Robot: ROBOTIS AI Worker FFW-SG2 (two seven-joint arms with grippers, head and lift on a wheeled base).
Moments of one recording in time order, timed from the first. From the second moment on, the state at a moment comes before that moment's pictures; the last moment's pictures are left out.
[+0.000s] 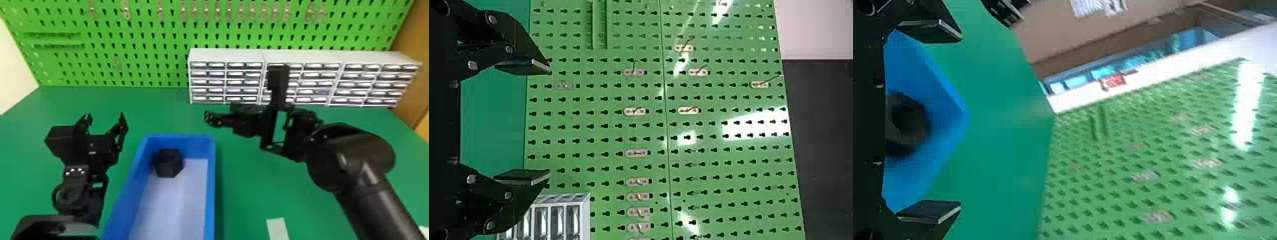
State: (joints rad) left arm 0.11 0.04 0.07 -1.83 0.00 -0.02 0.07; right arm -0.40 -0.15 0.29 -1.69 -0.50 0.68 0.41
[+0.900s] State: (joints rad) left arm 0.12 0.04 0.06 -1.83 0.01 -0.02 0.08; right arm -0.15 -0.03 -0.07 -1.82 -0.29 0.35 0.25
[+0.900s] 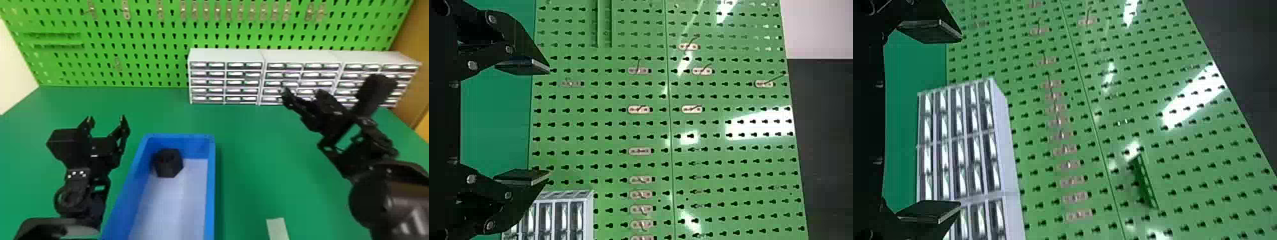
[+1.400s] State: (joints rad) left arm 0.14 0.04 0.05 -1.84 0.02 -0.02 0.08; right arm 0.02 -0.02 -0.13 -1.85 -0.14 0.20 0.17
